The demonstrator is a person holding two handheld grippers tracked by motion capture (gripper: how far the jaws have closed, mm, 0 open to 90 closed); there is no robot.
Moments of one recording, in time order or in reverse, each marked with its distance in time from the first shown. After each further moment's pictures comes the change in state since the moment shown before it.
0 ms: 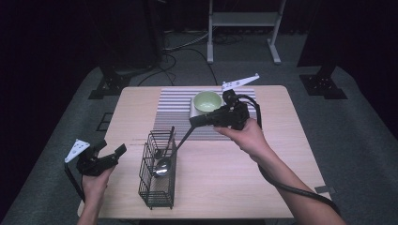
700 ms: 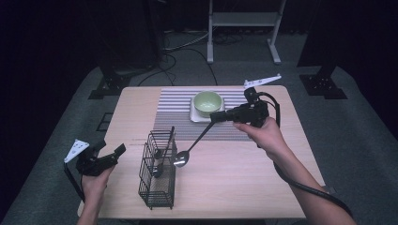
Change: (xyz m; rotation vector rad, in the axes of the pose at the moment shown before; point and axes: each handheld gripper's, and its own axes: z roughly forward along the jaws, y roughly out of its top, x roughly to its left) left arm 0.001 0.000 -0.001 -0.005 0.007 -0.004; right arm -0.022 -0.016 -0.044 -0.036 -0.067 0.069
